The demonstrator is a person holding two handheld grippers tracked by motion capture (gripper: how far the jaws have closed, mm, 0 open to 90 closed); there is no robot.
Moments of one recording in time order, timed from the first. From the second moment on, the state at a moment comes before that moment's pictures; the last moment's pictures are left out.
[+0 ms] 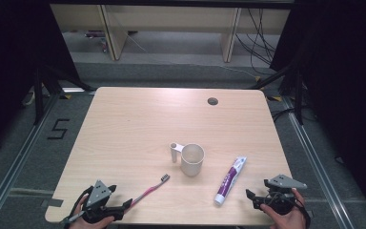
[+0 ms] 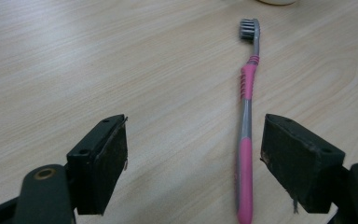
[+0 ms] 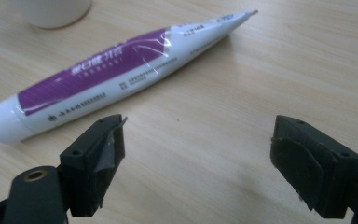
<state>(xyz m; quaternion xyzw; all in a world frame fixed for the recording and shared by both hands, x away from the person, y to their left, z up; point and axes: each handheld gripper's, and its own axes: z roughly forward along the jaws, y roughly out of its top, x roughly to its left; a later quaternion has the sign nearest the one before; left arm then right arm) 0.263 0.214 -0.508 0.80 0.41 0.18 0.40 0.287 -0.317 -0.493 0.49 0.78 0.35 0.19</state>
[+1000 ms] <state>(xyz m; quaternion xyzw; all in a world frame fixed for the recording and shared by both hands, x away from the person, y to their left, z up) 0.270 0.211 -0.511 0.82 0.40 0.15 0.39 0.288 -0.317 -0.493 0.48 0.78 0.35 0.19</state>
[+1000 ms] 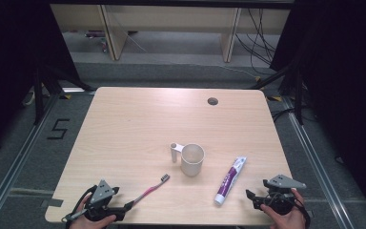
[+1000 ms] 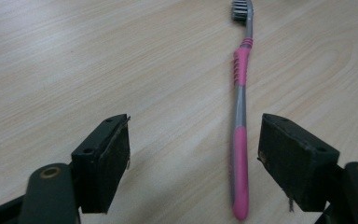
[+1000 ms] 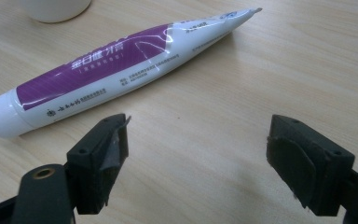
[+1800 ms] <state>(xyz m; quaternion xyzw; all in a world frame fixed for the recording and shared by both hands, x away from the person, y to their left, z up) 0.295 0.165 -0.481 0.90 0.32 0.11 0.29 0.287 -0.315 -0.493 0.47 0.79 0.34 0.19</state>
